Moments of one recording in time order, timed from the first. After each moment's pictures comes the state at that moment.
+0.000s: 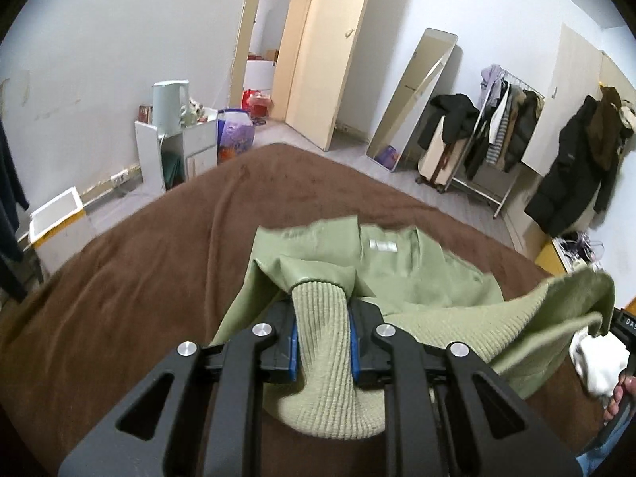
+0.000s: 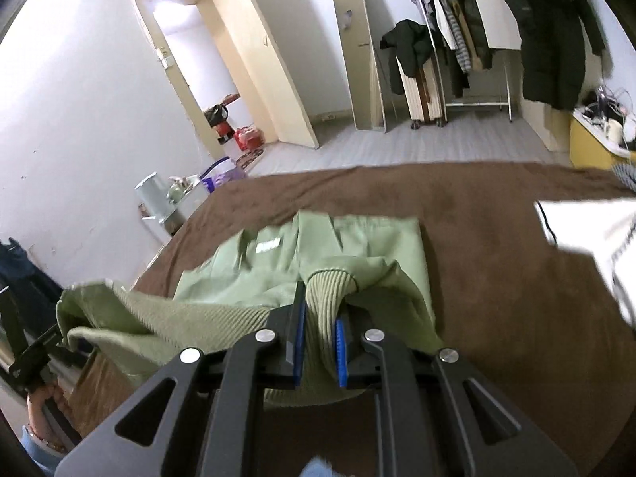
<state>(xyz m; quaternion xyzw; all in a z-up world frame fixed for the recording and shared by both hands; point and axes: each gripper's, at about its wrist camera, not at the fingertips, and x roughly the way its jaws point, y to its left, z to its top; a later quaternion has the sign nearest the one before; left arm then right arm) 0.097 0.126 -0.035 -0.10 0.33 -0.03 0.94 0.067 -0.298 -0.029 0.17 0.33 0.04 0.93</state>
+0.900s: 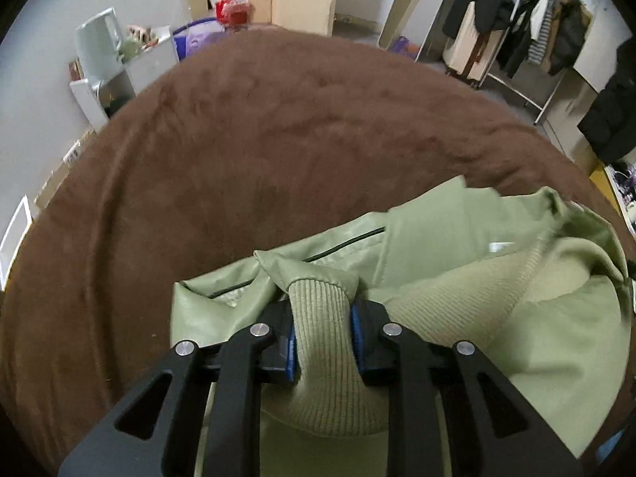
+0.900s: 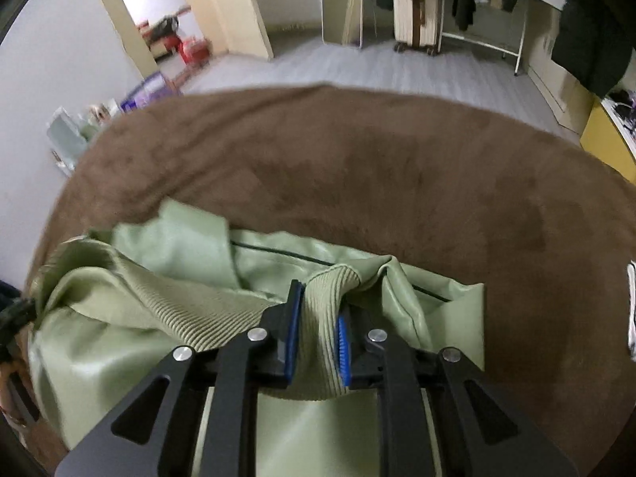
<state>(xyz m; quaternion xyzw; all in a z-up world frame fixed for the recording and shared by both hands) 0.382 0.114 -0.208 -0.02 0.51 -0.04 0.86 0.366 -0.311 -0.214 0.10 0.51 -0.01 0.86</state>
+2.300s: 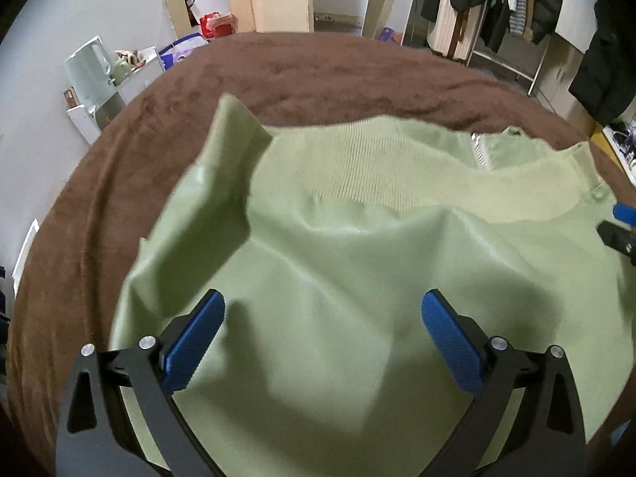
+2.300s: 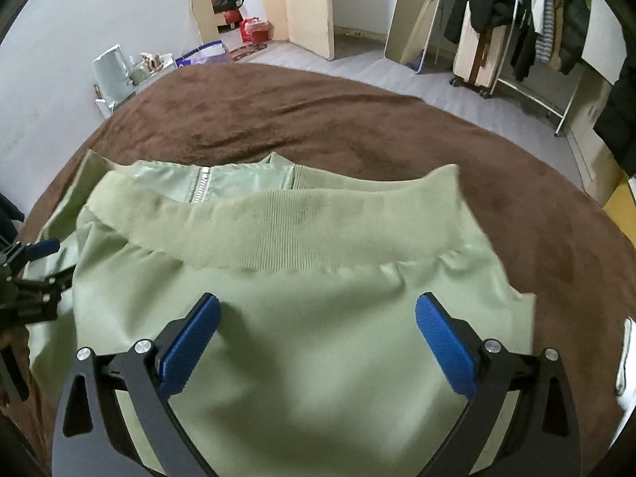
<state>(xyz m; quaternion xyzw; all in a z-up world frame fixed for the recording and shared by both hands) 0.338 0.066 -0.211 0.04 0.51 -0.04 0.86 0.346 -0.230 -0.209 0.00 0.49 0.06 0.87</state>
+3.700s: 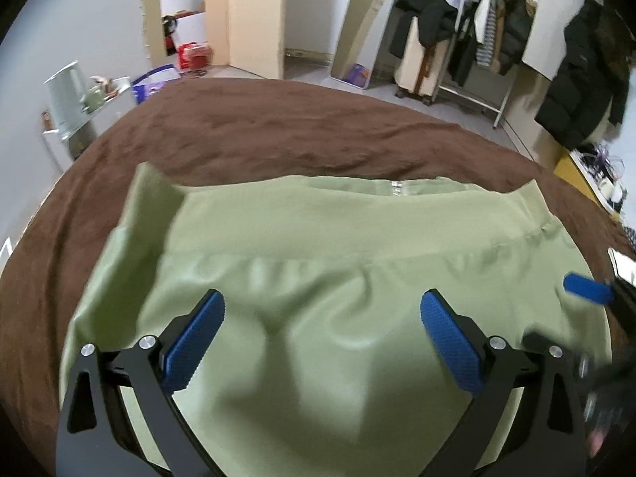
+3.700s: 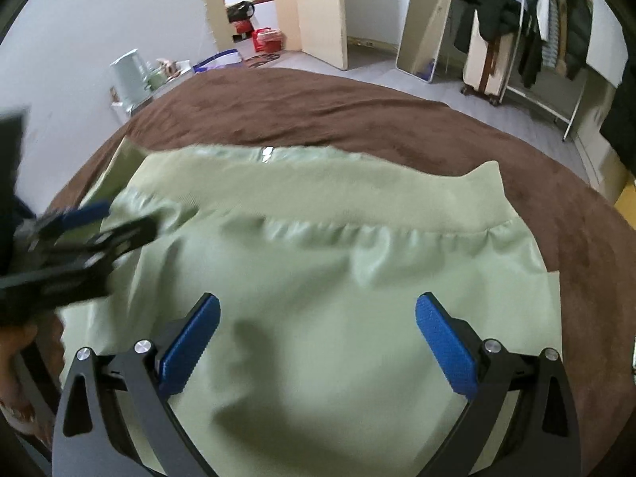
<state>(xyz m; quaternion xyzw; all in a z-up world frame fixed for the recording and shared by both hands) 0.345 0.012 -0.189 0.01 0.45 -0.10 0.89 0.309 -0.193 -0.204 0.00 0.46 0.08 0.88</state>
